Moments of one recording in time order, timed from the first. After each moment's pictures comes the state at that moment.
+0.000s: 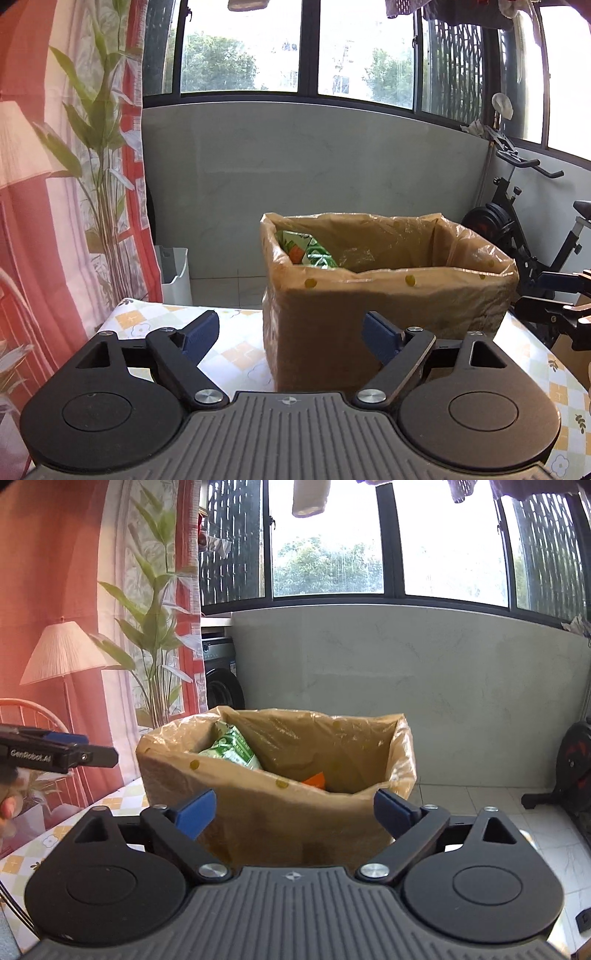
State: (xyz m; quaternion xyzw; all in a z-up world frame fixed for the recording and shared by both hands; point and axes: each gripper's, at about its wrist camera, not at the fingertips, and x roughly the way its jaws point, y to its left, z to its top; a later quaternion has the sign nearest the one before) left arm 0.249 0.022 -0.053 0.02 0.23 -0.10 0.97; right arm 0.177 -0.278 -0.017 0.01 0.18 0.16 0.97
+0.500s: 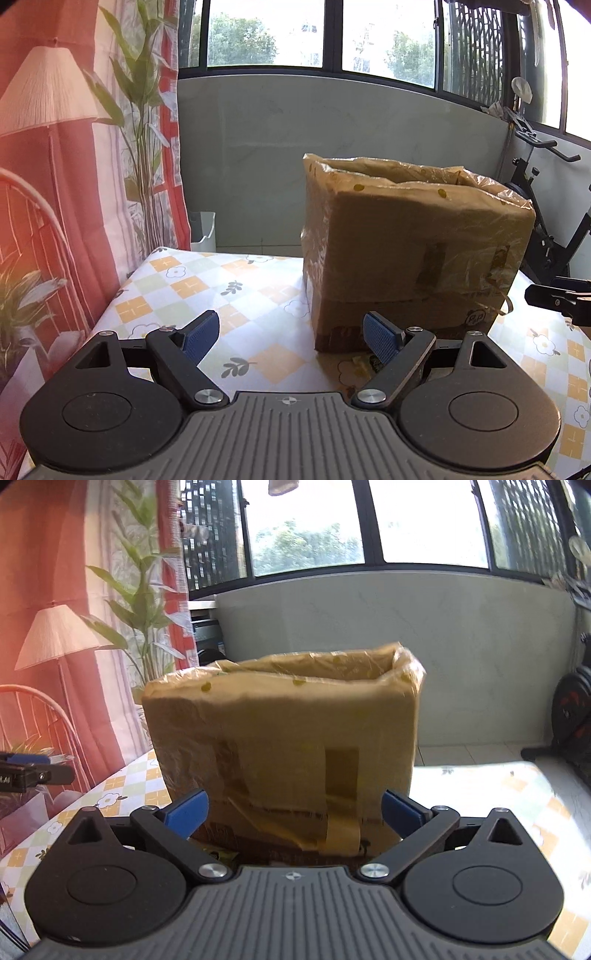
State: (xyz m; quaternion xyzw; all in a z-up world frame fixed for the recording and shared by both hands) left arm 0.204 0.065 -0.099 0.02 0.26 -0.06 0.96; right arm 0.151 -0.266 -0.073 0.06 0.22 0.12 0.97
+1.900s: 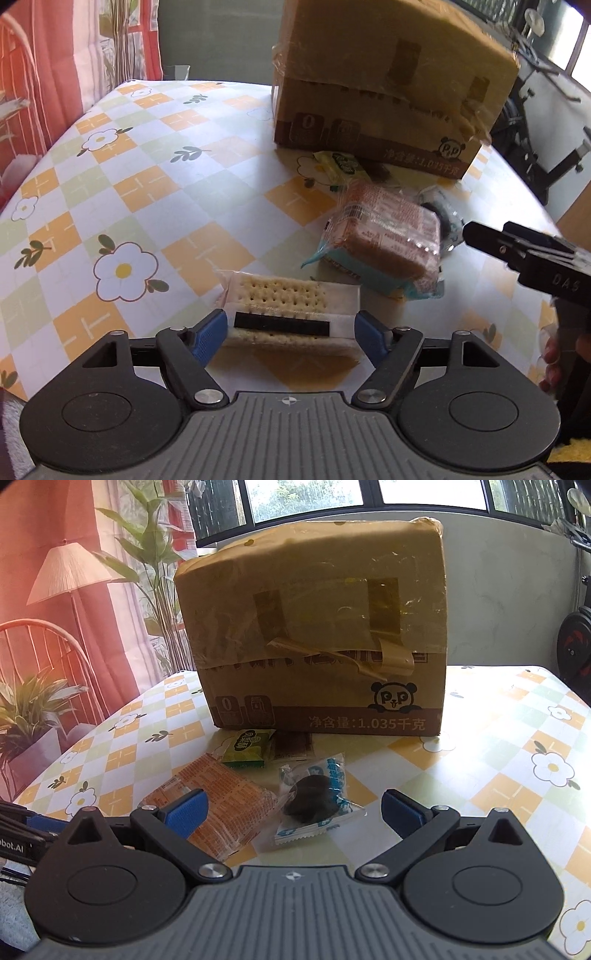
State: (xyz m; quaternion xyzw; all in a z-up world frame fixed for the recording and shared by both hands) left arm 0.149 0.054 -0.196 -0.02 0.47 -0.10 0.88; right arm 0.093 -0.223 -0.152 0.06 0.29 0.14 0.95
